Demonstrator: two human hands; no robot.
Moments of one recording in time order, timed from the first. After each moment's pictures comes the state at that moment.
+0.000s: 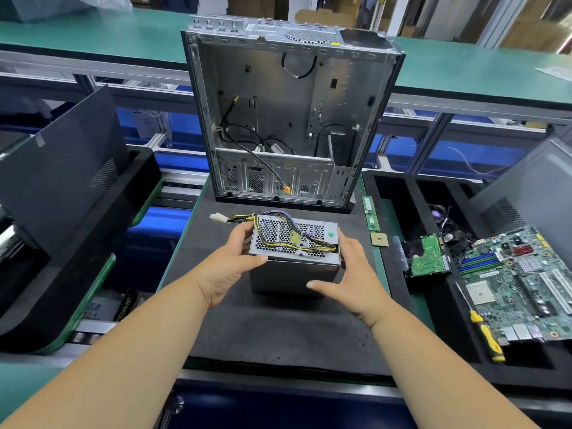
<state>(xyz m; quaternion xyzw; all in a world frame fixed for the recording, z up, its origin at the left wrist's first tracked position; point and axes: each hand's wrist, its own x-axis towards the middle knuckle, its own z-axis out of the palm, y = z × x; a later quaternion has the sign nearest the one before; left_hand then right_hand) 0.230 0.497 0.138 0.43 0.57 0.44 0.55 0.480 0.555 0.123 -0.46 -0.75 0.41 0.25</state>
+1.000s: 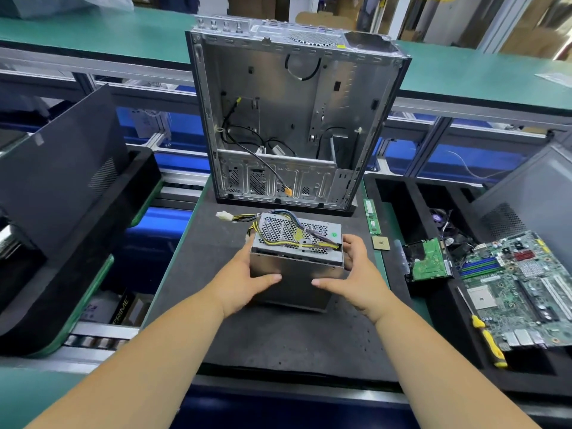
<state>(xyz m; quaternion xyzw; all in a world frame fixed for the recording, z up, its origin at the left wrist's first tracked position) 0.231 0.501 0.097 0.49 0.64 0.36 0.46 0.479 0.572 0.111 -0.50 -0.68 0.47 0.25</state>
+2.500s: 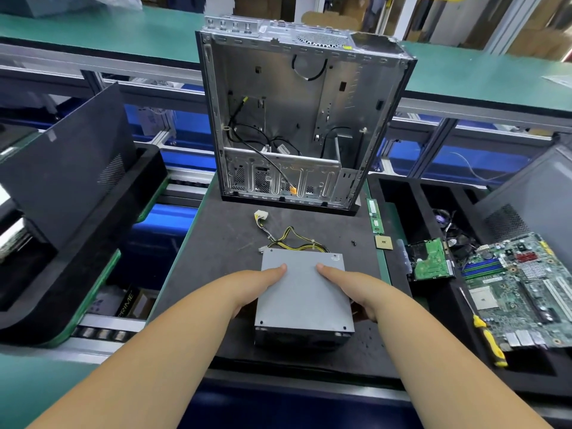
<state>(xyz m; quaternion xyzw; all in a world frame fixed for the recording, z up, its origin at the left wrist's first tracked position) 0.254 0.488 0.137 0.28 0.73 0.19 0.60 0.467 0.564 0.133 -0.65 -0.48 0.59 0.03</state>
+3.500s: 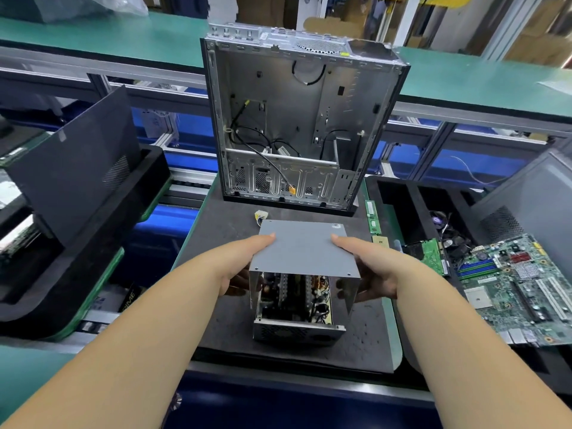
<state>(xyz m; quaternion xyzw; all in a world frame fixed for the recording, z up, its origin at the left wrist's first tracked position) 0.236 0.488 0.176 0.26 0.69 0.30 0.60 0.484 0.581 0.181 -0.59 -0.48 0.64 0.06</state>
